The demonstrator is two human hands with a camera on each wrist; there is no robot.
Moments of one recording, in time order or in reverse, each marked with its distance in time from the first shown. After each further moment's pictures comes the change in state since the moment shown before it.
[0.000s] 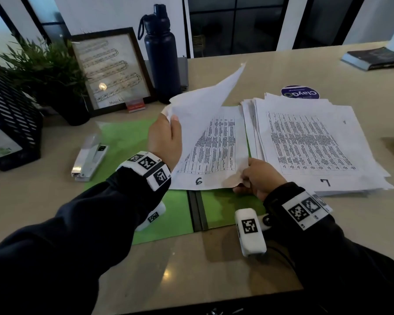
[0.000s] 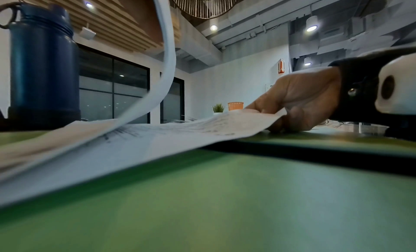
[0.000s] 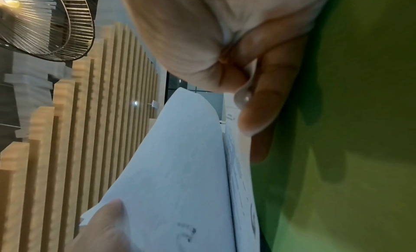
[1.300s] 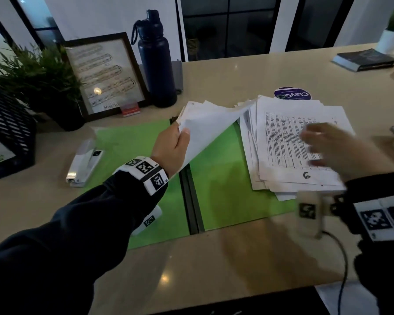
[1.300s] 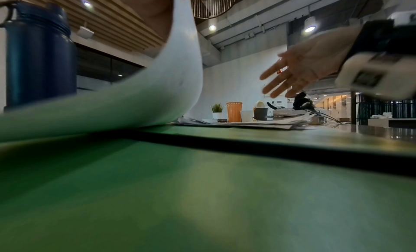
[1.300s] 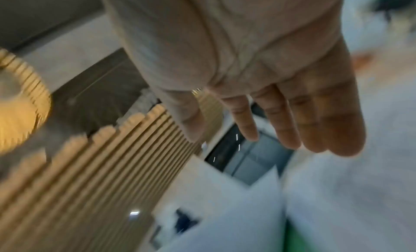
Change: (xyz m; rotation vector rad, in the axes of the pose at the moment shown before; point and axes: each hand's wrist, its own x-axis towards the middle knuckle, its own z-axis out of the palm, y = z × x) left_hand -0.007 0.003 0.006 -0.152 -0.312 -0.016; right_hand -0.044 -0.042 -0.115 -0.332 0.325 -0.270
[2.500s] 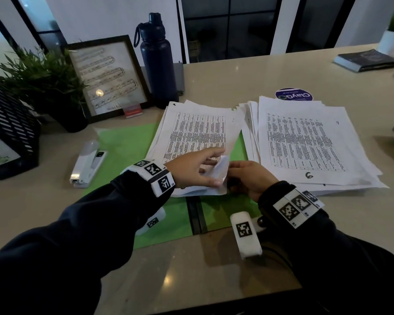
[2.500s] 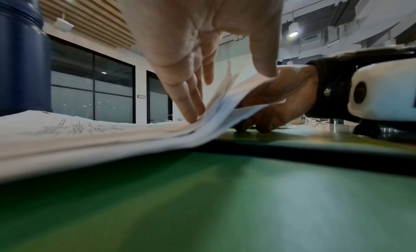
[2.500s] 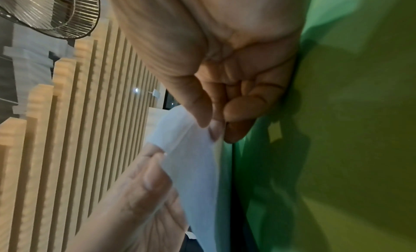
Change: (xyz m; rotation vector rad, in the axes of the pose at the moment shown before) left_hand -0.005 -0.006 0.010 0.003 -0.856 -0.033; right_hand -0.011 0.001 0.137 0.346 -0.436 0.165
